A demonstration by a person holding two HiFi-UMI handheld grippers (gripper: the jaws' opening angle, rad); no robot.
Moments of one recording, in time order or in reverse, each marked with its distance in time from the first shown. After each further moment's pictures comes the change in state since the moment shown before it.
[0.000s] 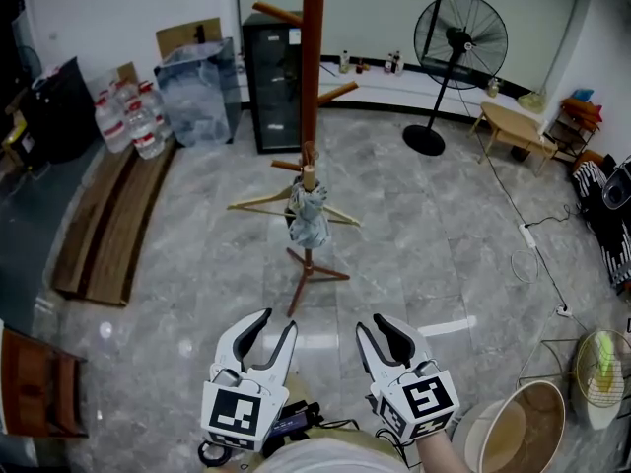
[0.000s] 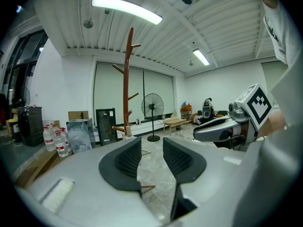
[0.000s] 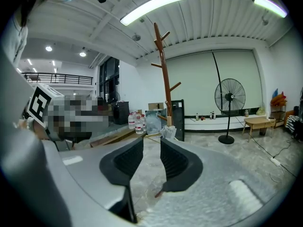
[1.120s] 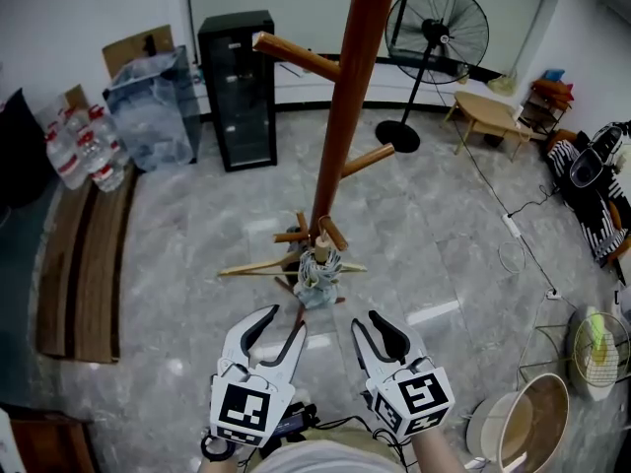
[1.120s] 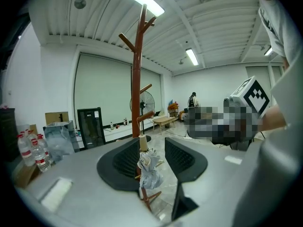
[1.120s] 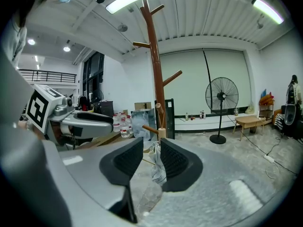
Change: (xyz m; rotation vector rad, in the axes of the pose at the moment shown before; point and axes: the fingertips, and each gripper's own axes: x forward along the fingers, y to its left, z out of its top) left arm 0.147 0.132 0.028 0.066 0.018 -0.224; right arm 0.172 -0.040 0.064 0.053 0.013 -0.166
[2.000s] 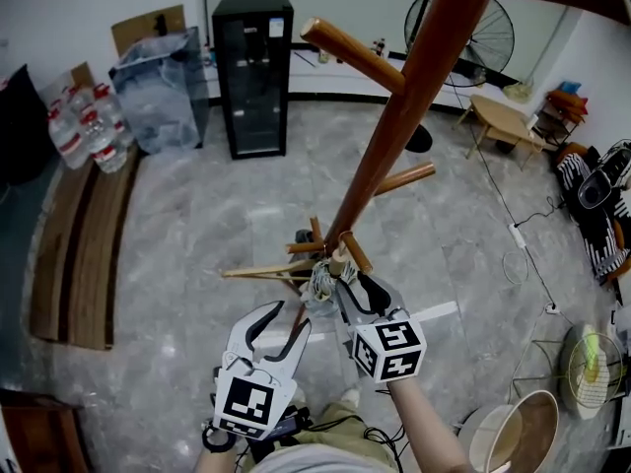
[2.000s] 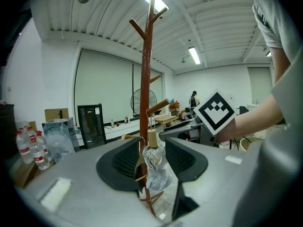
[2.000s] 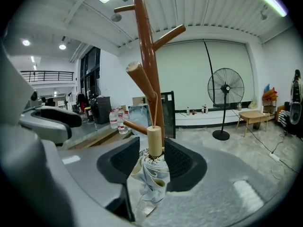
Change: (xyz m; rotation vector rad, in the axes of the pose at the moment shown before) left arm 0.037 0.032 -0.020 -0.009 0.004 -0.005; right arm 0.135 -0.036 -0.014 0.014 0.067 0.001
